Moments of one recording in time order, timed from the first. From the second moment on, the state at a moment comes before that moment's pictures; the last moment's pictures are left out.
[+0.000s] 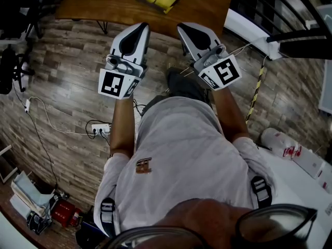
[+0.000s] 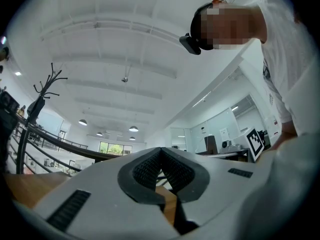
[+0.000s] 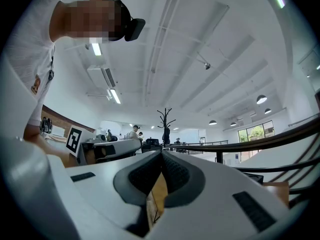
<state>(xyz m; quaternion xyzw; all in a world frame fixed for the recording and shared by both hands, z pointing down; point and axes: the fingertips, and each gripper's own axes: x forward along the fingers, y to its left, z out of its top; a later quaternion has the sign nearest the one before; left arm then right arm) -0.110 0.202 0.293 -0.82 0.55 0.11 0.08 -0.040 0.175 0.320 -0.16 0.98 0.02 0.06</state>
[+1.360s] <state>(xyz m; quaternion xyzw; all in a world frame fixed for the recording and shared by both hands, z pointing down) -0.152 -0.164 0.374 -0.84 0.54 -0.04 0.05 -0.085 -0.180 0.363 -0.16 0.99 -0.01 0.04</state>
